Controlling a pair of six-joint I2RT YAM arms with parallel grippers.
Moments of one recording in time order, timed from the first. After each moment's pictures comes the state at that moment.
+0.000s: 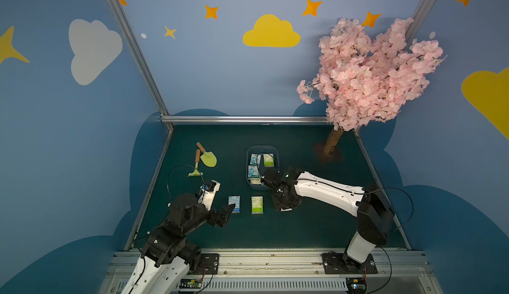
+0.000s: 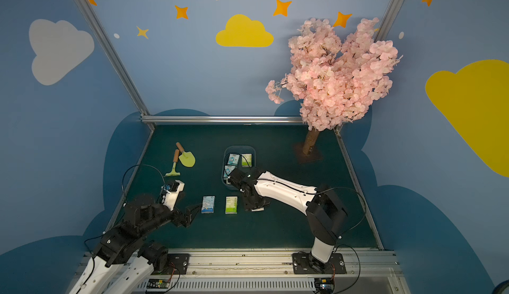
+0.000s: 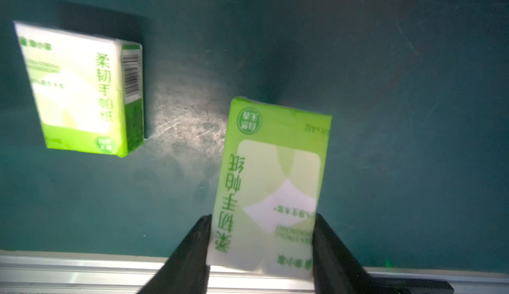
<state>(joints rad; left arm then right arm) -0.43 0.38 0.58 -0.70 0.23 -0.08 1.01 1.73 1.32 -1.13 0.12 0.74</state>
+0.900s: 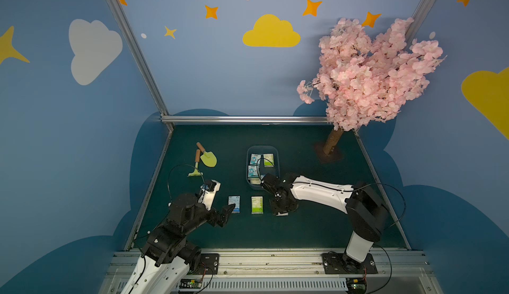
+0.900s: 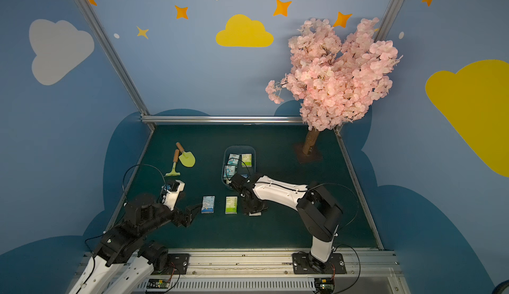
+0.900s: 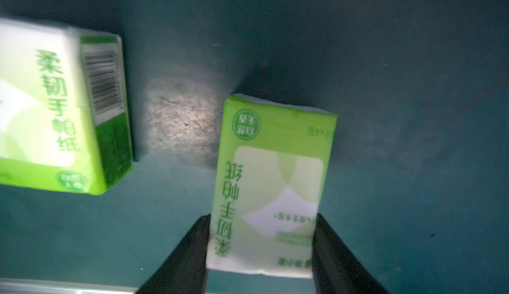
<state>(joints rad) -0.43 0.39 0.58 -0.70 0.23 -0.08 1.00 1.79 1.22 -0.98 0.04 0.74</state>
